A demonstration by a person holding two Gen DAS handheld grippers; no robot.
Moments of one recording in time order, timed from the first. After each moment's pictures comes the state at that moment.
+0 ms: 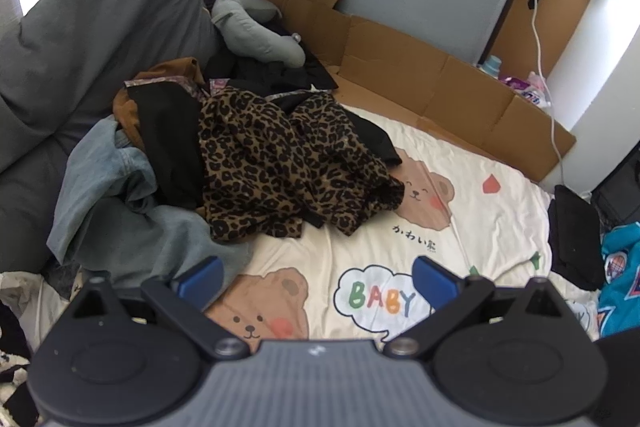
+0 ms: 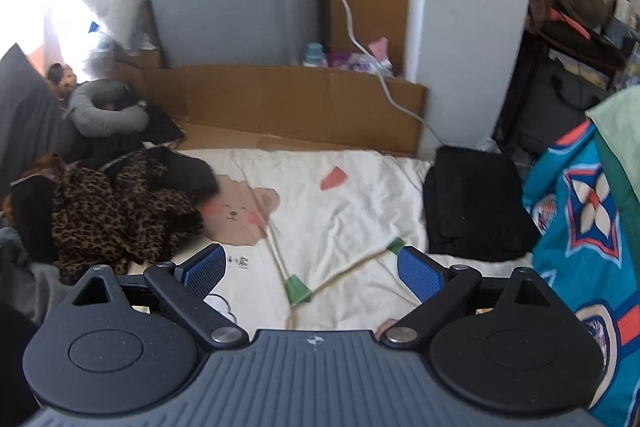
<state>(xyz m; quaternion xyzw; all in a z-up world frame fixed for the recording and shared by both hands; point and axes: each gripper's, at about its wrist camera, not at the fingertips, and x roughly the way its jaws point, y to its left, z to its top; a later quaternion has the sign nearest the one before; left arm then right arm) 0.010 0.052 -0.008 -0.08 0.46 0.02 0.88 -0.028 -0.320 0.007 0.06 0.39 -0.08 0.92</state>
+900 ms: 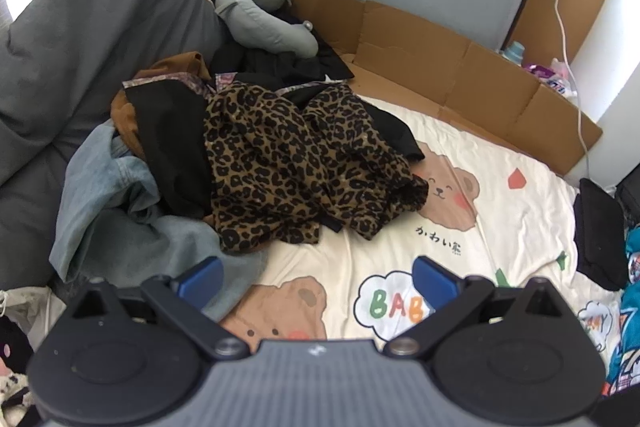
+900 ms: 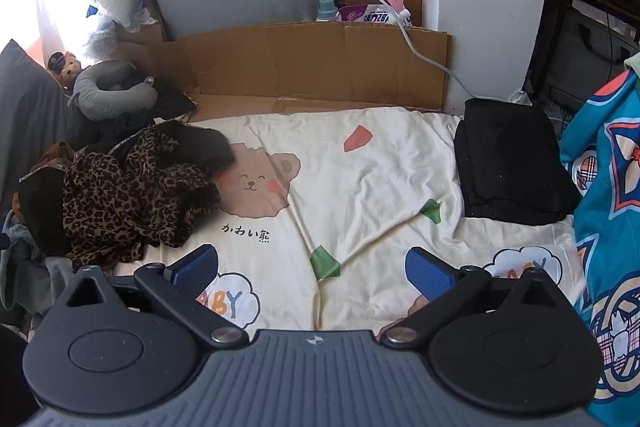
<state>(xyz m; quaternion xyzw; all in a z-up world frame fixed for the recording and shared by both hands) 0.055 0.053 -0.028 -0.05 0.49 0.04 0.87 0.003 -0.321 -0.037 0.10 0.43 -0.04 0.89</state>
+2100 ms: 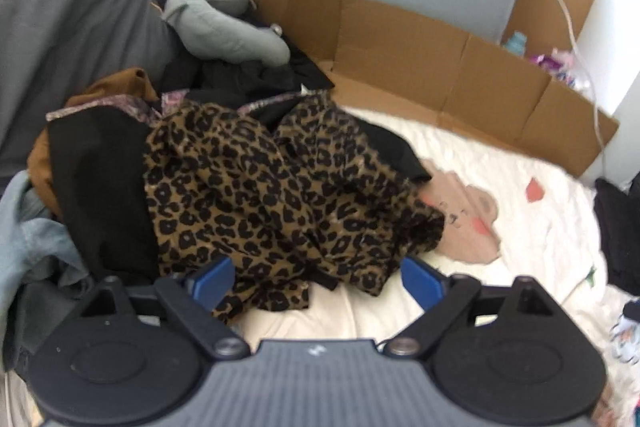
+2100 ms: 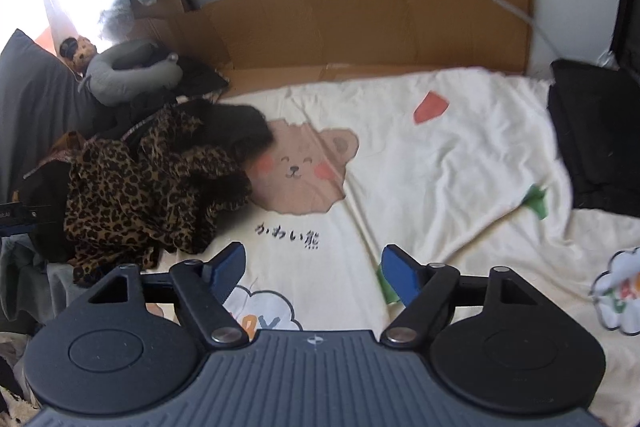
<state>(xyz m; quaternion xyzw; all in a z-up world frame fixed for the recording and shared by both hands) 0.154 0.051 -0.125 -0.03 0.46 0.00 0.89 0.098 -0.295 -0.168 0.15 0.44 0.03 0.88</state>
